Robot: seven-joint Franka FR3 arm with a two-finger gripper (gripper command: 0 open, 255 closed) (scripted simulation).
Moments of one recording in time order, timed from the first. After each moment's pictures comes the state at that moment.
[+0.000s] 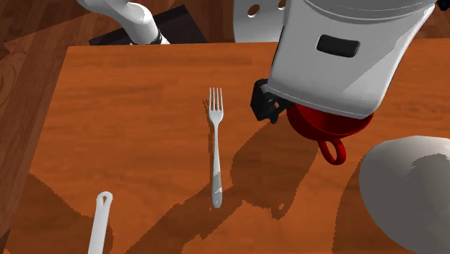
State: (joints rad) arm 0.07 0.15 0.16 -1.49 0.10 1.74 0.35
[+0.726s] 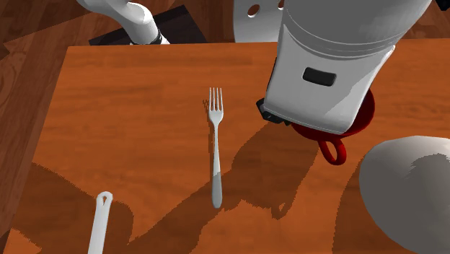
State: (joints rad) arm 0.07 0.15 0.16 -1.56 0.10 1.82 0.35
